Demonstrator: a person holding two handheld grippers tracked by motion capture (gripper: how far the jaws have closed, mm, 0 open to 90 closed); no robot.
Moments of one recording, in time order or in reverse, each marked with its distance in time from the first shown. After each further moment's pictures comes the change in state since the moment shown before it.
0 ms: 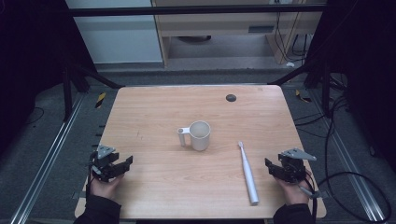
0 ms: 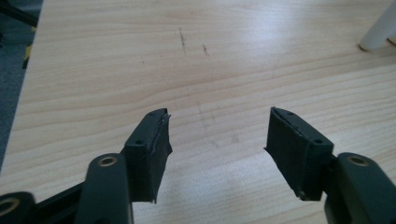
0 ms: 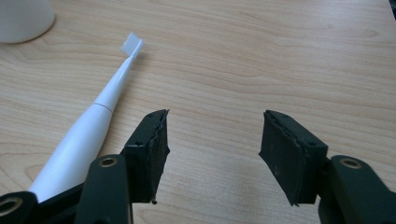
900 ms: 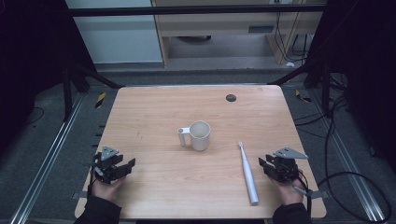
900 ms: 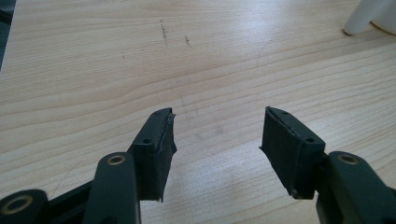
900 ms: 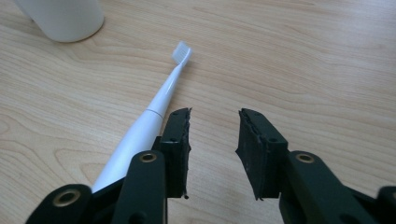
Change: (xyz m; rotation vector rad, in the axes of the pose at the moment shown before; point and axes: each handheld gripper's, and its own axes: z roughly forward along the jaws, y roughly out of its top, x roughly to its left) left arm -0.007 -0.002 0.003 0.016 -0.028 0.041; right arm 0.023 0.010 0.001 0.003 0.088 -0.066
